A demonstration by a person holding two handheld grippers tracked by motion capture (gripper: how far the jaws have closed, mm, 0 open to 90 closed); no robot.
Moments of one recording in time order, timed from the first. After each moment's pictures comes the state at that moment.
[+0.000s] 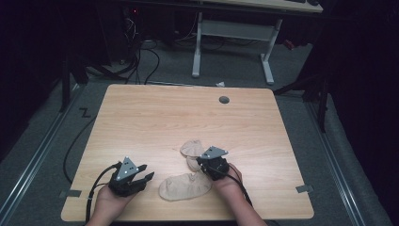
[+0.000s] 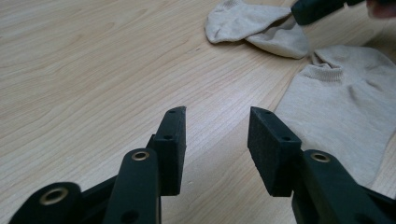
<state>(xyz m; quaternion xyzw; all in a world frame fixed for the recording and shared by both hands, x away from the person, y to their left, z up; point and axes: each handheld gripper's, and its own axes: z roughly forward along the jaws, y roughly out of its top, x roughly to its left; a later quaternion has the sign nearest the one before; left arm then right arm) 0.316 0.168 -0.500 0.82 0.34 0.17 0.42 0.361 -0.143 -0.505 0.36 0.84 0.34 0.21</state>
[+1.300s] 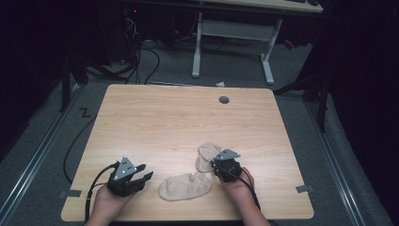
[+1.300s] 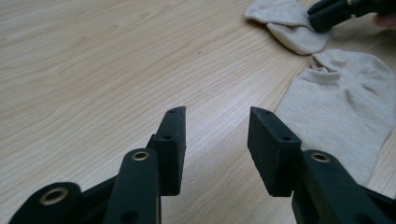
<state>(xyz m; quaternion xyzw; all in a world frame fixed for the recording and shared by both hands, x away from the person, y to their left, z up) 0.315 0.171 -0.496 0.82 0.34 0.17 0.43 0.355 -0.178 -0.522 0.43 0.82 0.30 0.23</state>
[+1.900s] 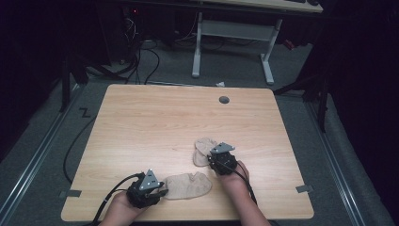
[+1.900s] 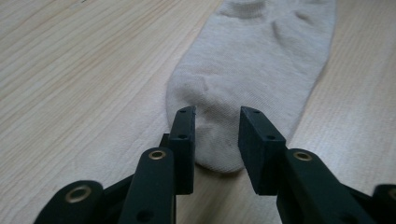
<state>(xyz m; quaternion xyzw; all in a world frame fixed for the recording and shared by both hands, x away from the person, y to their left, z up) 0.301 0.123 -0.522 0.89 0.26 0.10 0.36 0.375 -0.171 -0.522 0.43 0.82 0.29 0.23</state>
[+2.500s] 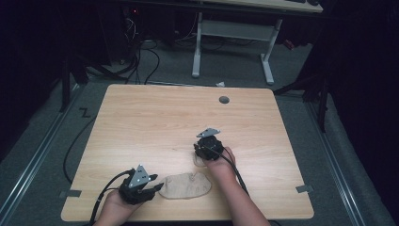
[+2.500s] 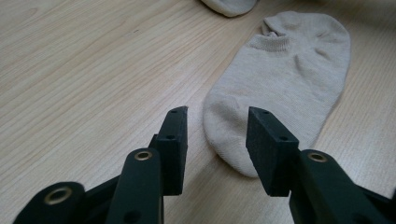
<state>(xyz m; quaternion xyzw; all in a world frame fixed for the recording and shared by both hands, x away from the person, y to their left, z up) 0.303 0.143 -0.510 0.86 0.29 0.13 0.40 0.425 -0.129 -0.508 0.44 0.82 0.29 0.21</state>
